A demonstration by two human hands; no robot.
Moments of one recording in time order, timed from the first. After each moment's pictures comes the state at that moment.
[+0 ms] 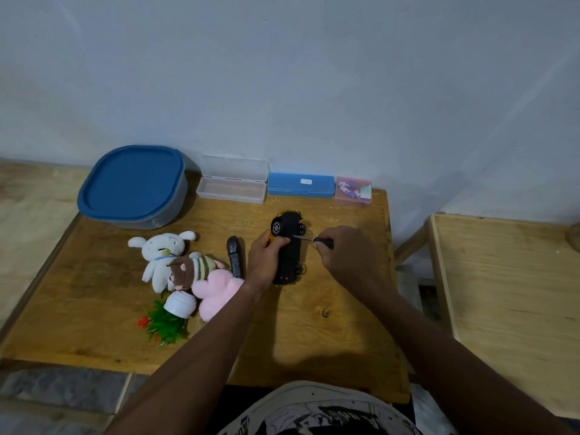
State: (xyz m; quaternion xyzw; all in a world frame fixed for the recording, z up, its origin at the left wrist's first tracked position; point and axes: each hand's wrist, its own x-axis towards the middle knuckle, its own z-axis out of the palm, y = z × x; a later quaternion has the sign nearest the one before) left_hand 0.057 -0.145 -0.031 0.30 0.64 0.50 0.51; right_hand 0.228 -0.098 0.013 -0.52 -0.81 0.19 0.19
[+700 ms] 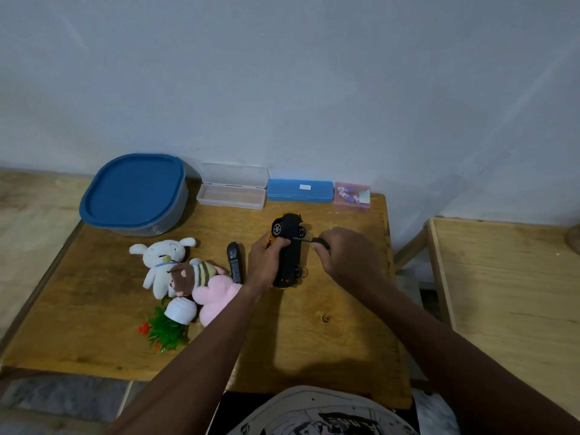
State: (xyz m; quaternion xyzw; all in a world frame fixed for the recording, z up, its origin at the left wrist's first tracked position) left_hand 0.059 -0.140 -0.017 0.29 0.66 0.48 0.50; right_hand 0.233 -0.097 0.023 -0.48 -0.85 0.15 0.16
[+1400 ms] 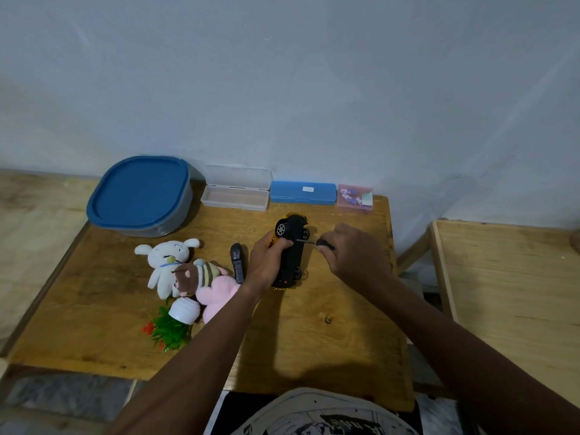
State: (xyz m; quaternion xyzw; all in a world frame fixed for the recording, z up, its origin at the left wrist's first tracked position) left_hand 0.055 -0.143 -0.005 0.34 0.66 0.46 0.49; right_hand 0.238 -0.092 0.028 -0.45 -0.87 0.12 0.16
